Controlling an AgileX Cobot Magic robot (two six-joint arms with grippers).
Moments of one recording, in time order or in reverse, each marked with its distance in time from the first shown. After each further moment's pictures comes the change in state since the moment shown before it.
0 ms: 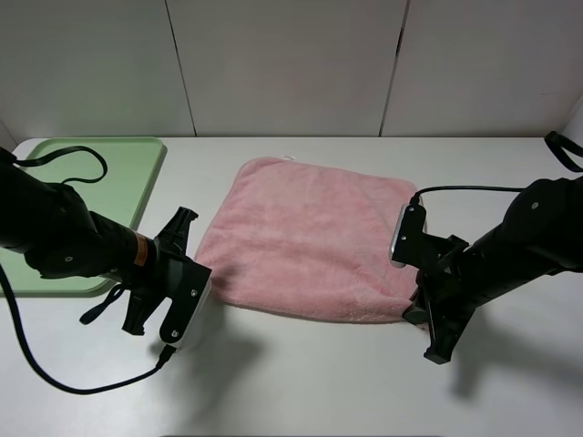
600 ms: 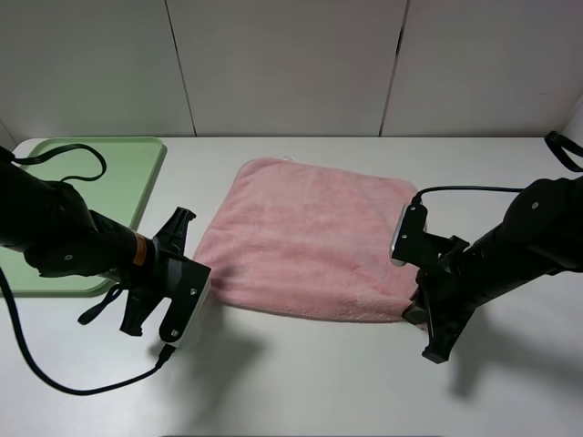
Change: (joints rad) left arm -0.002 -0.017 -0.001 0.000 0.055 -0.022; right arm 0.000 0.000 0.000 0.000 0.002 0.031
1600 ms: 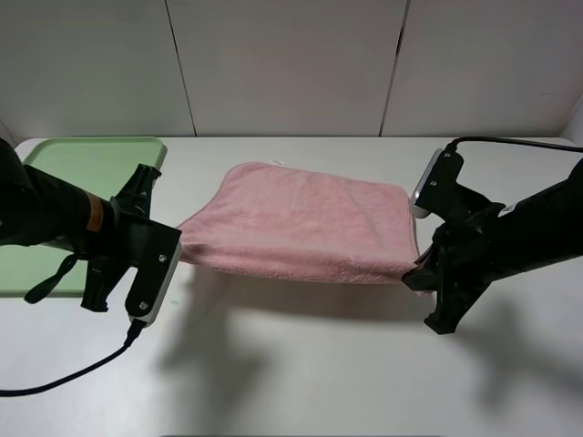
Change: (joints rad) left arm -0.003 -0.318 0.007 -0.003 0.212 -0.027; right arm 0.002 -0.331 0.002 -0.086 0.128 0.247
